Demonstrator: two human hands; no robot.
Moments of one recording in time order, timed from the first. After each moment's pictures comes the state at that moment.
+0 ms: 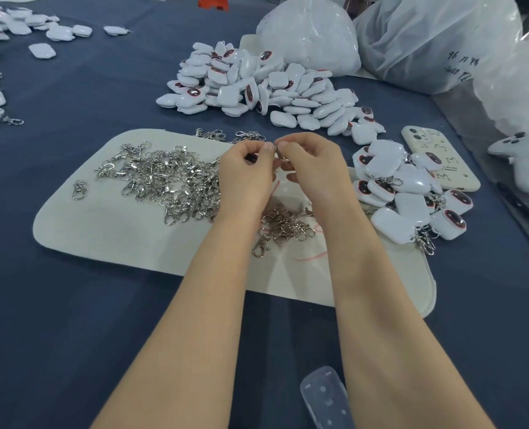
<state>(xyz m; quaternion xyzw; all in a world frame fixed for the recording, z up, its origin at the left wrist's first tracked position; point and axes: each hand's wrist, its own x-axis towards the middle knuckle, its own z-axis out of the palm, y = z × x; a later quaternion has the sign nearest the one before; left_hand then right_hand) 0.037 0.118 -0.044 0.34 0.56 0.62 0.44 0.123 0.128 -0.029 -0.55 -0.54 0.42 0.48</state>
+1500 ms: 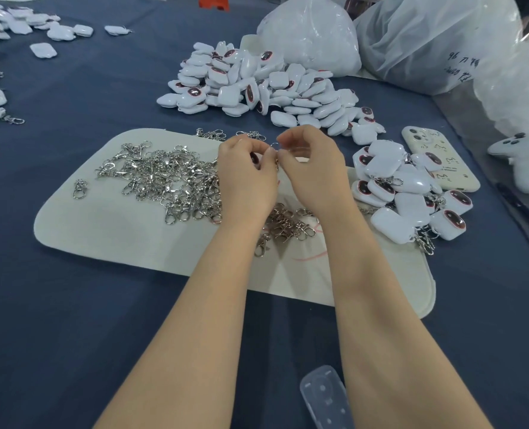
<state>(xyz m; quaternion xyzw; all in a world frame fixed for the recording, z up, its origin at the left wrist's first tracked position) 0.033 0.122 -0.055 0.50 0.64 0.54 0.23 0.122 0.131 -0.036 -0.55 -0.66 0.26 0.45</state>
